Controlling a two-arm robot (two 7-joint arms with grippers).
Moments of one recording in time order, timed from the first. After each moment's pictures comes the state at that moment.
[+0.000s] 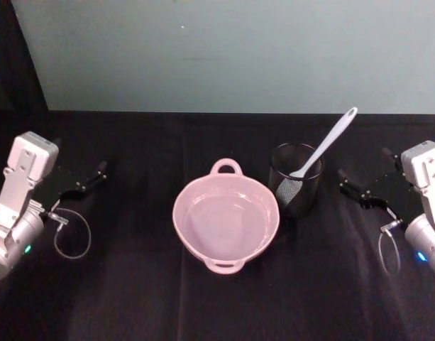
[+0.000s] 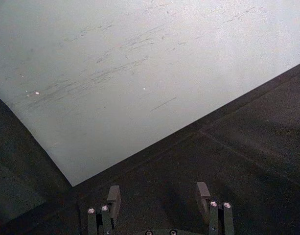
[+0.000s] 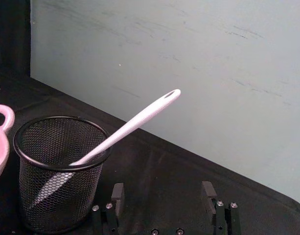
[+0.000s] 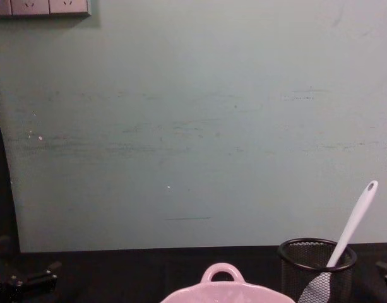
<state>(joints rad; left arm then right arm) -0.20 0.60 0.45 -1.41 -0.25 -0.12 0.03 0.20 0.60 -0.45 -1.41 0.25 -0.12 -0.03</state>
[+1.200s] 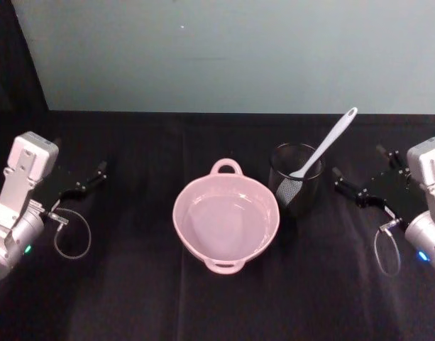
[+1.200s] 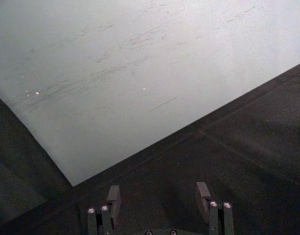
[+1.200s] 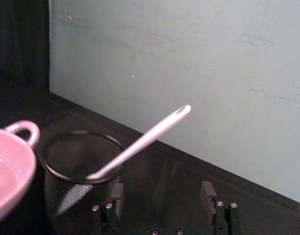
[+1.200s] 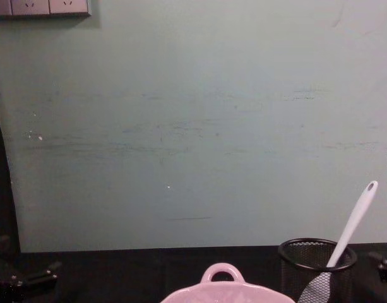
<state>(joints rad) -0.20 0.60 0.45 -1.41 -0.25 -0.12 0.03 0.18 0.61 -0.42 -1.45 0.30 -0.13 0.04</state>
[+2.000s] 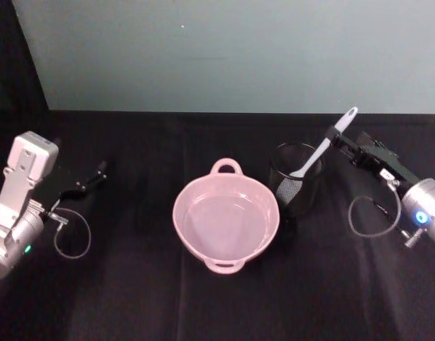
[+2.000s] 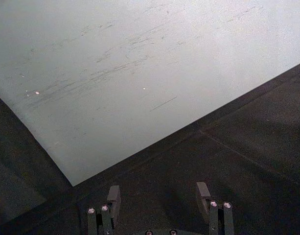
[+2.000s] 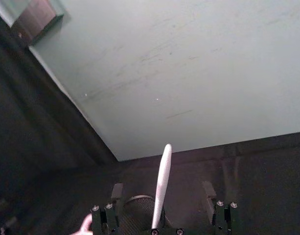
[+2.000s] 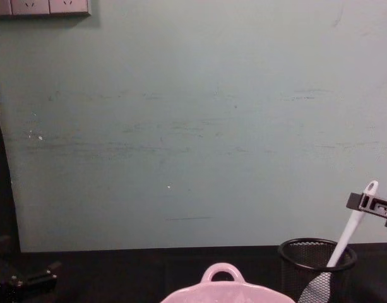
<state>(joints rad) -0.20 0.60 0.45 -1.41 -0.25 -0.12 0.03 0.21 0.43 -0.21 -1.43 0.86 0.15 0.27</state>
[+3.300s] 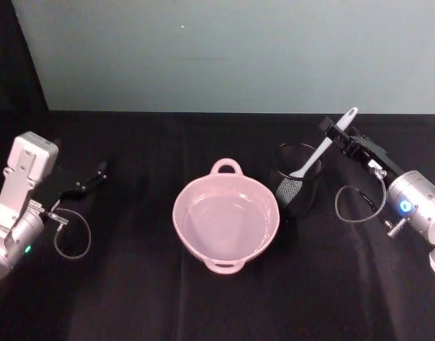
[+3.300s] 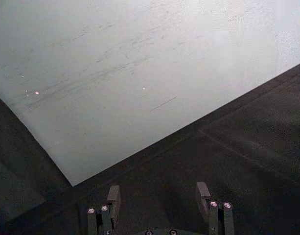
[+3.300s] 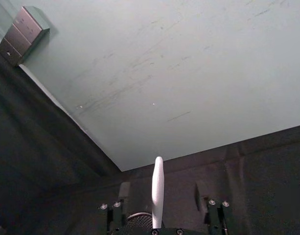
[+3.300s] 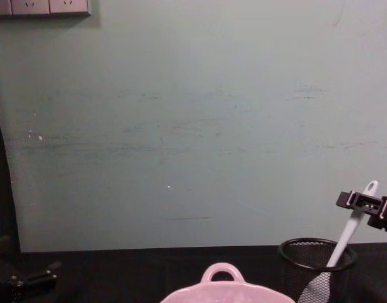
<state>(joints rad) -0.20 0.60 0.45 -1.41 -0.25 -0.12 0.03 0.28 0.38 -0.24 -1.34 0.93 0.13 0.24</state>
